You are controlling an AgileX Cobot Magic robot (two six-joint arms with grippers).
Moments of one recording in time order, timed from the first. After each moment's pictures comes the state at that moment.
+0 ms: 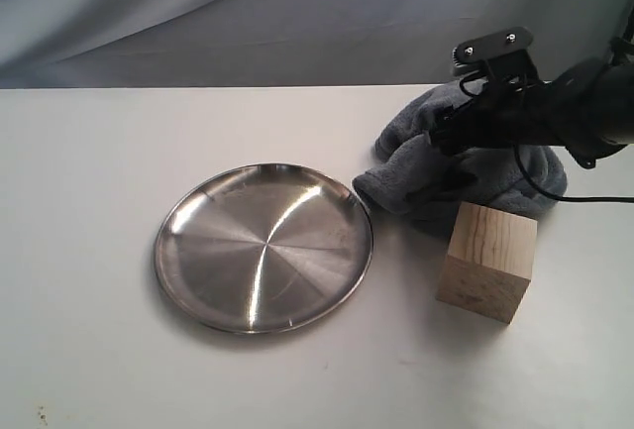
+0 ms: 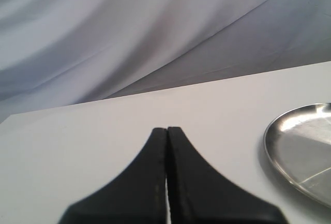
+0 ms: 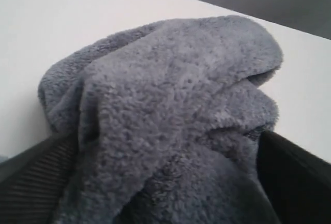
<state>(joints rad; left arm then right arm) -0.06 0.00 0.00 0.26 0.20 -0.09 0.22 1.97 -1.13 0.89 -0.09 -1.01</state>
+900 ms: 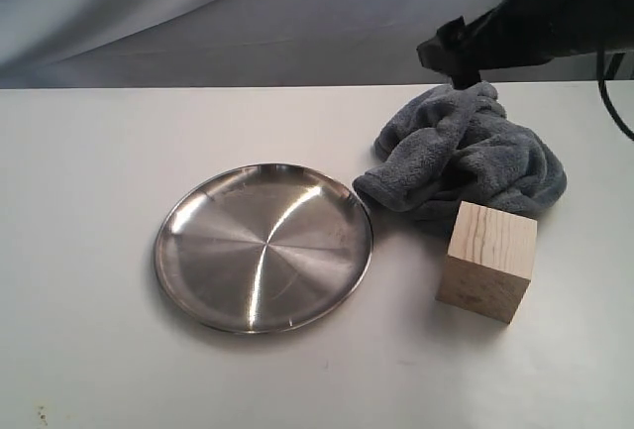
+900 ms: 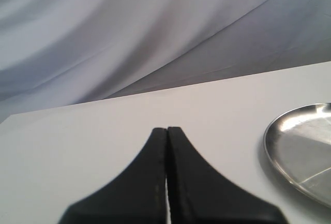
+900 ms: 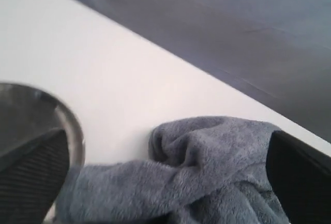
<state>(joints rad) -0.06 0.00 0.00 0.26 0.20 -0.09 0.22 1.56 -1.13 0.71 0.33 -1.01</state>
